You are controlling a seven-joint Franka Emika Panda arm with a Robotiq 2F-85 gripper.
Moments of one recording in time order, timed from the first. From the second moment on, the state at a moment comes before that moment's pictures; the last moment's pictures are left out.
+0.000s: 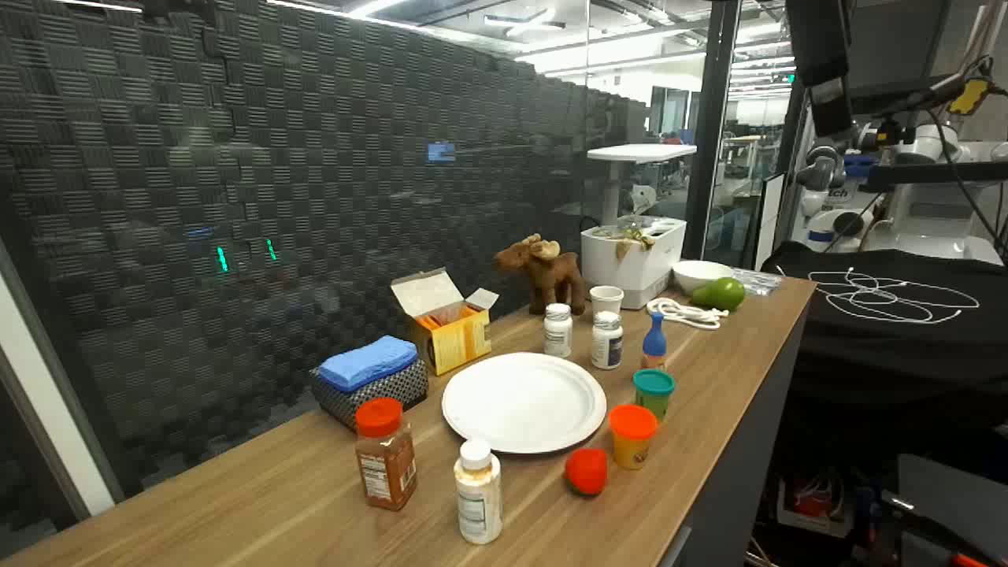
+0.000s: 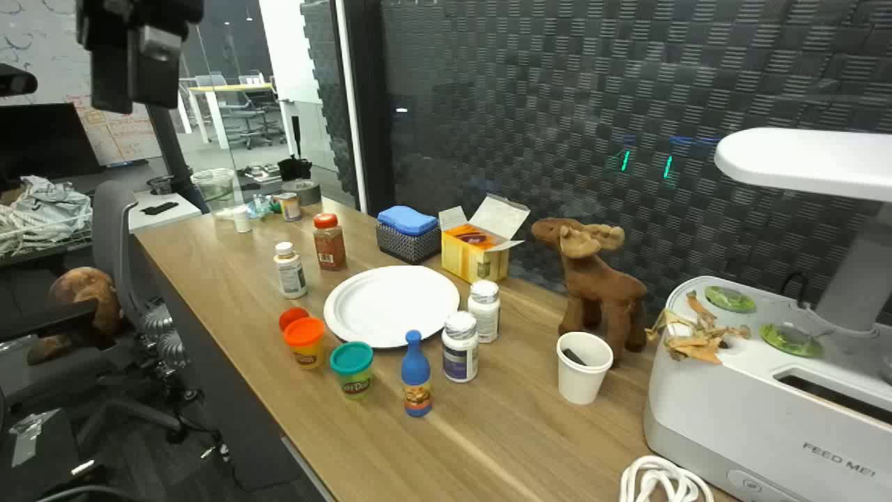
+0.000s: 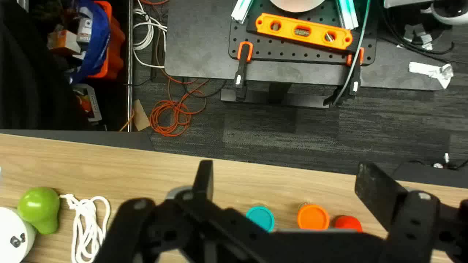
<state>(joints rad) 0.01 -0.40 0.03 -2.15 -0.14 1.44 -0.06</state>
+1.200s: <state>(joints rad) 0.00 -0.28 -0.02 -2.10 -0.14 1.62 -0.09</state>
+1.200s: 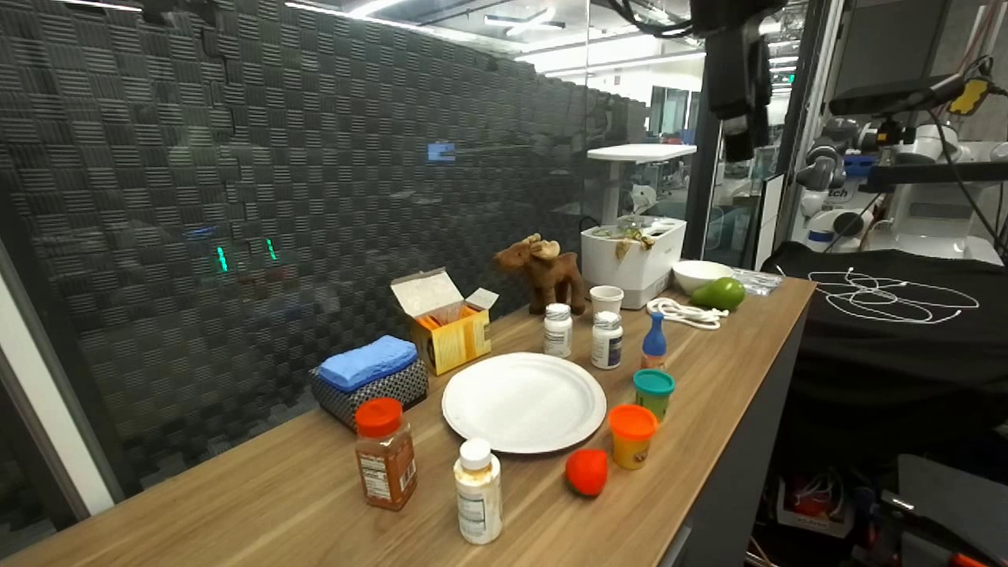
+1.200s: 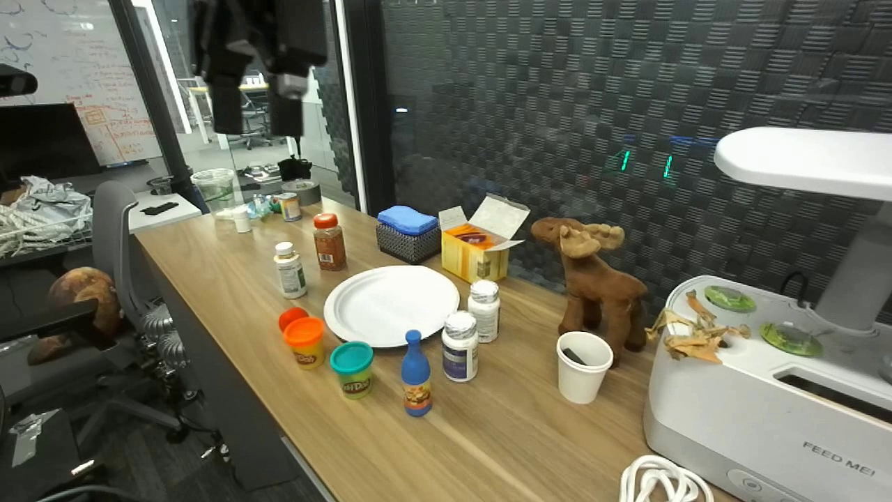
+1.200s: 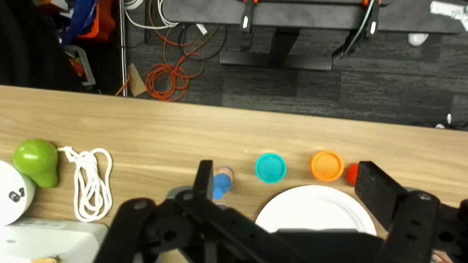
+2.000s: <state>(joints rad) -0.04 0.20 -0.04 -1.81 -0.13 1.92 -0.10</state>
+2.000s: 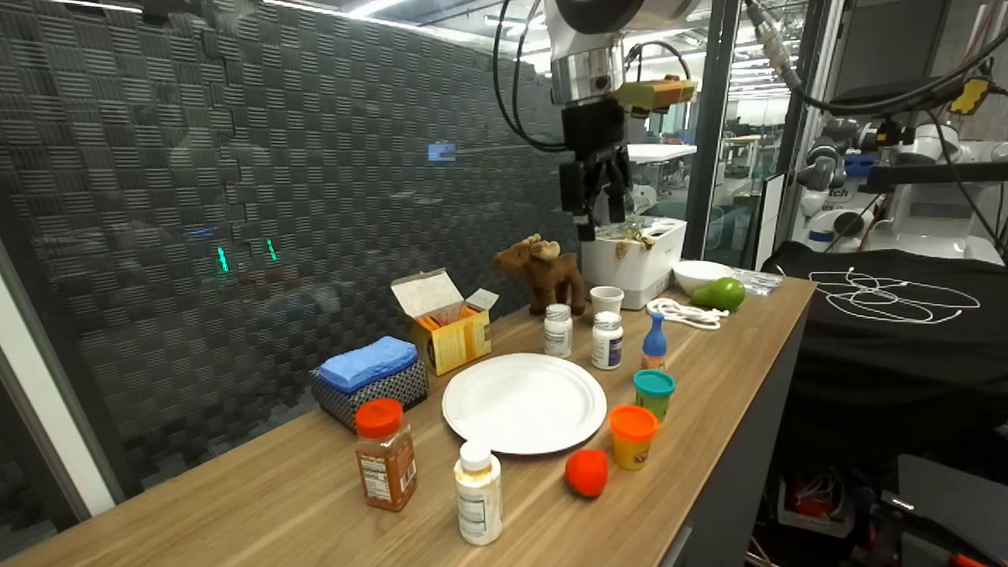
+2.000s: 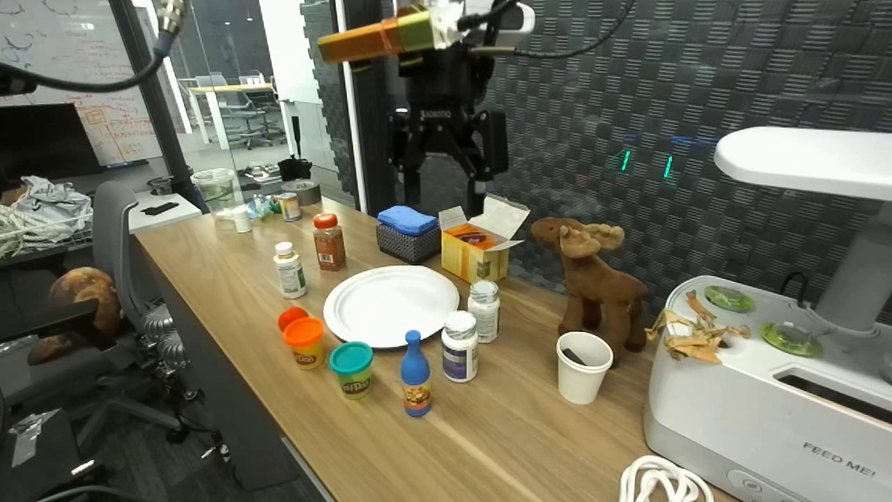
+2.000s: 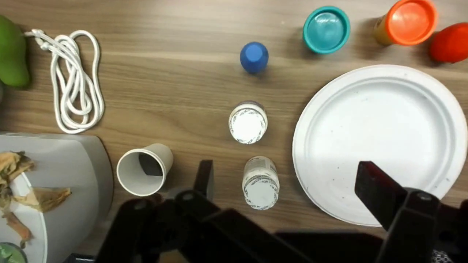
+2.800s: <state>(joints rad) -0.07 0.44 -0.04 -1.70 -0.12 2.05 -0.06</state>
